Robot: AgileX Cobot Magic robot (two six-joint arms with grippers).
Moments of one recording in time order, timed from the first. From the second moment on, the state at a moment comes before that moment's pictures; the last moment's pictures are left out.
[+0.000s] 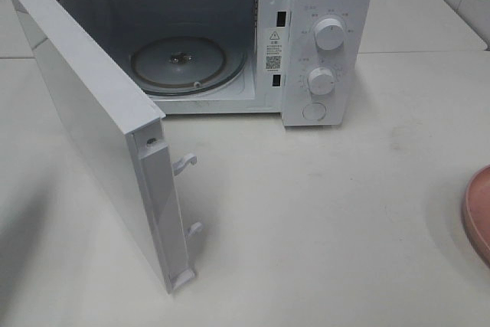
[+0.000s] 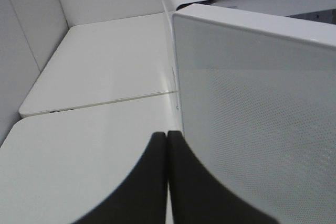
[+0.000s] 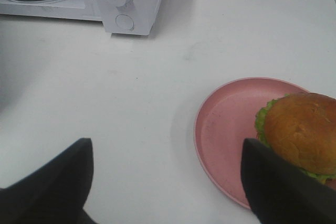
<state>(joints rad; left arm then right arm) -0.09 1.04 -0.24 -0.03 -0.55 0.12 0.20 0.00 -0.51 -0.04 1.04 0.15</state>
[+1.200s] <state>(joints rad) -0.60 1.61 -0.40 -0.31 -1.00 0.08 0.20 0.00 -0.51 -0.04 1.04 0.15</state>
